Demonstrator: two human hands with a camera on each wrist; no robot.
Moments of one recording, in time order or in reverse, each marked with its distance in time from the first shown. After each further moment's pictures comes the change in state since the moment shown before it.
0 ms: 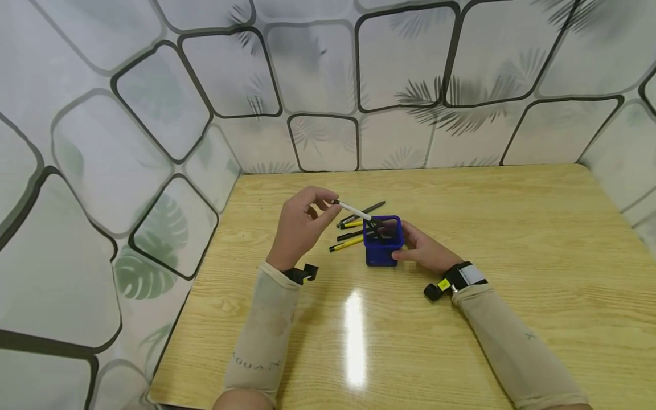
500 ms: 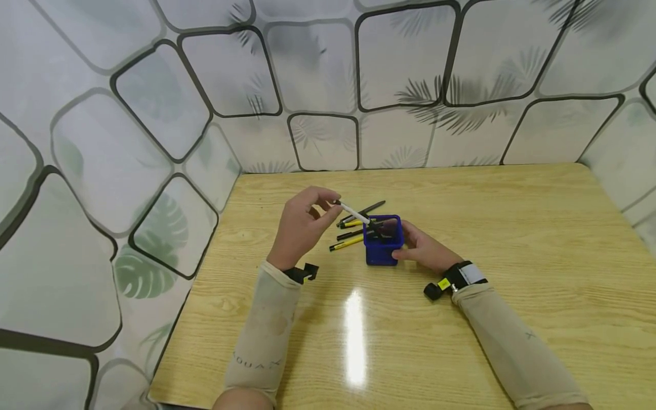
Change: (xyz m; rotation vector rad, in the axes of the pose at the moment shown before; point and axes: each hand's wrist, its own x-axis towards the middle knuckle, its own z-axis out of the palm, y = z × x) left_hand 0.000 -0.002 0.001 0.023 -0.045 -0.025; right_hand 0.001 0.000 0.001 0.013 -0.001 -0.015
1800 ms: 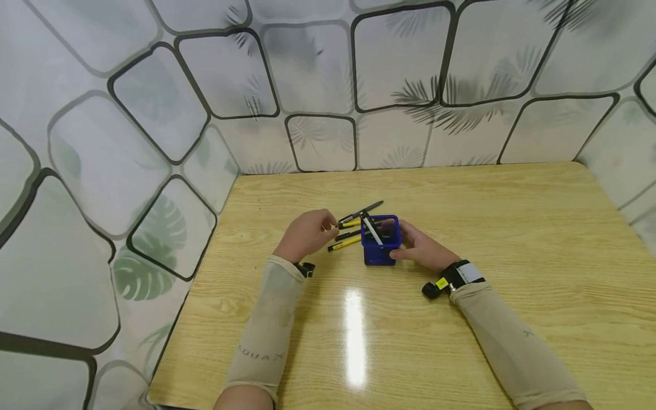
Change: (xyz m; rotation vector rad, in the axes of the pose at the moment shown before) left_hand 0.002 -0.045 0.024 0.391 -0.495 -0.422; right_hand 0.000 -0.001 -0.001 0.018 -0.002 -0.004
